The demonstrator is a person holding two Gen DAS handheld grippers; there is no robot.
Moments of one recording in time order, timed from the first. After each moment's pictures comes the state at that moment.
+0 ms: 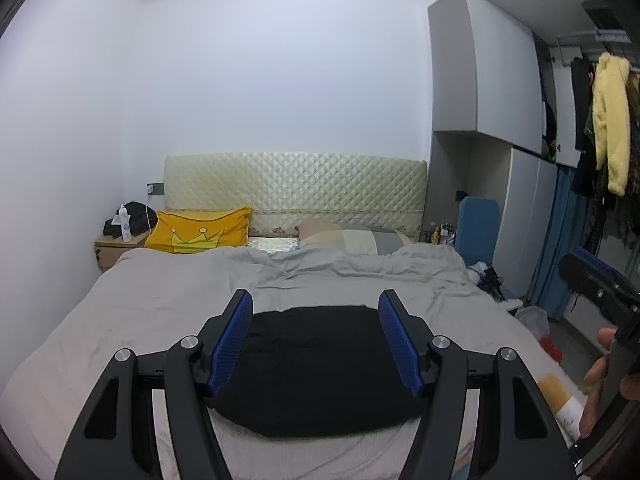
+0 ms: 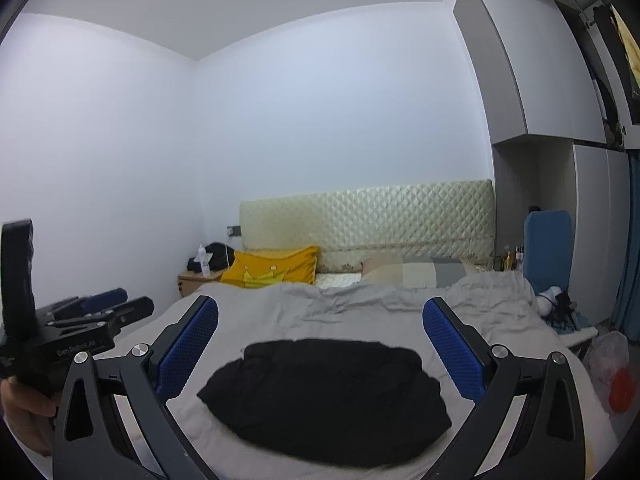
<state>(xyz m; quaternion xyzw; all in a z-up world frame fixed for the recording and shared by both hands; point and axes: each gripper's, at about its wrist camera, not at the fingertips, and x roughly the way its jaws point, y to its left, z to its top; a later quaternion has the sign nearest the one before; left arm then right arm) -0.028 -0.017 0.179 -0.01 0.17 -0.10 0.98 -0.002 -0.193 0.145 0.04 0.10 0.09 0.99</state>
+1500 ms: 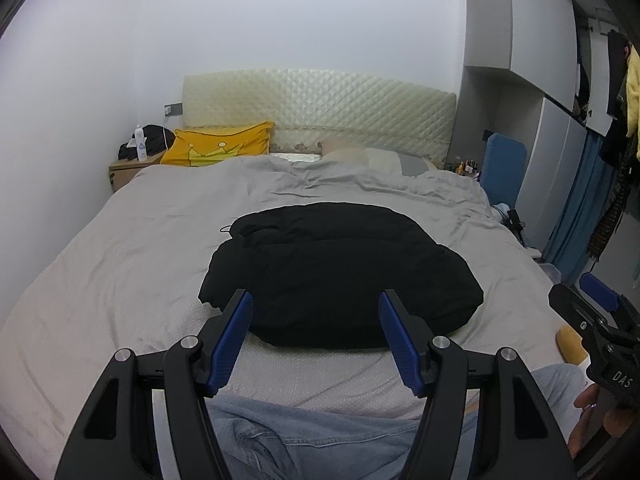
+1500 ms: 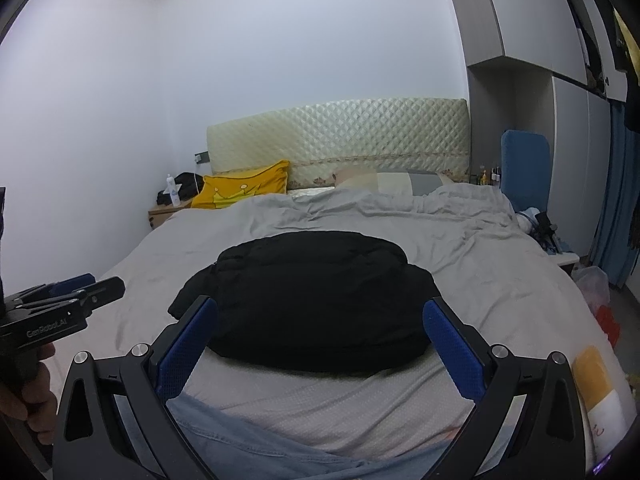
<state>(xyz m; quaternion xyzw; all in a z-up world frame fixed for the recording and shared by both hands) -0.021 -0.006 0.061 -0.02 0.30 -0.06 0.95 -0.014 -0.163 0.035 0.05 0.23 0.03 0.97</state>
